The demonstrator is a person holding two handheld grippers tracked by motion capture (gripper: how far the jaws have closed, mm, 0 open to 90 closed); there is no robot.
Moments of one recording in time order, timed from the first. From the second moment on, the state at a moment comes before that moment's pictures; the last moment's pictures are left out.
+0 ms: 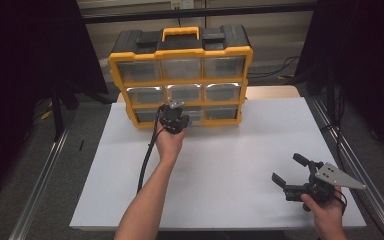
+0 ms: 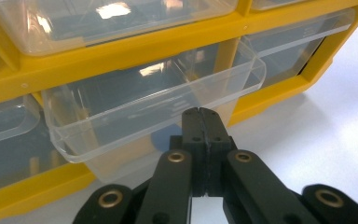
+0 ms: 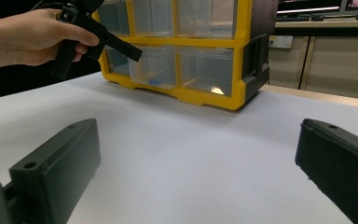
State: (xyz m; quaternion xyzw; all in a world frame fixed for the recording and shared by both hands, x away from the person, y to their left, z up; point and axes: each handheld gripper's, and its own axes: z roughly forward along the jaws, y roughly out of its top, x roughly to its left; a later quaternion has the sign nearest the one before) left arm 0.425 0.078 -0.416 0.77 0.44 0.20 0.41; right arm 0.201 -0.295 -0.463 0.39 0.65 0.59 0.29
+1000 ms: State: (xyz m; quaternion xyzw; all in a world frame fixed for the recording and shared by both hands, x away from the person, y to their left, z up) left arm 0.428 0.076 -0.418 0.76 0.45 0.21 0.41; right arm 0.202 -0.295 -0.463 0.39 0.65 0.59 0.29
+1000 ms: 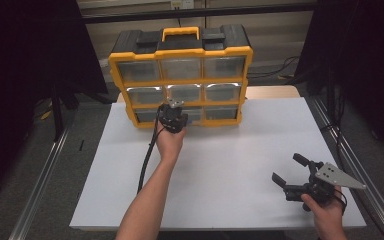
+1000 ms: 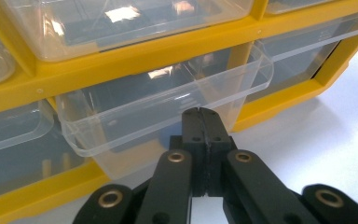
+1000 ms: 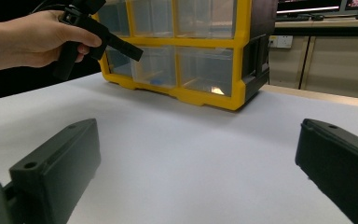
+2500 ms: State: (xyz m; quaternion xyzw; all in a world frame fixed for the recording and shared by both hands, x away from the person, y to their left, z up) left arm 0.431 0.074 -0.419 0.76 0.45 0.24 0.40; right arm 0.202 -0.296 -0.462 0.39 0.65 0.59 0.29
